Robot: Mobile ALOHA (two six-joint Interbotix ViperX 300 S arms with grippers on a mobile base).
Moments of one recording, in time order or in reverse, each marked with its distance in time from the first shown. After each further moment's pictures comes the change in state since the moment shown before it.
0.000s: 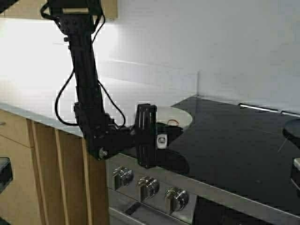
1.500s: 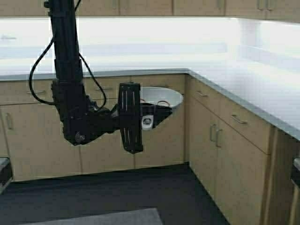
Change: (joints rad) left arm 0.006 -0.183 0.282 -0.002 -0.155 0.028; right arm 0.000 -0.014 0.009 -0.002 0.000 -0.008
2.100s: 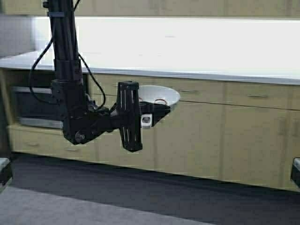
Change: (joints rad) left arm 0.003 0.000 -0.008 -0.005 0.000 0.002; right arm 0.002 -0.002 0.003 -0.002 0.000 0.000
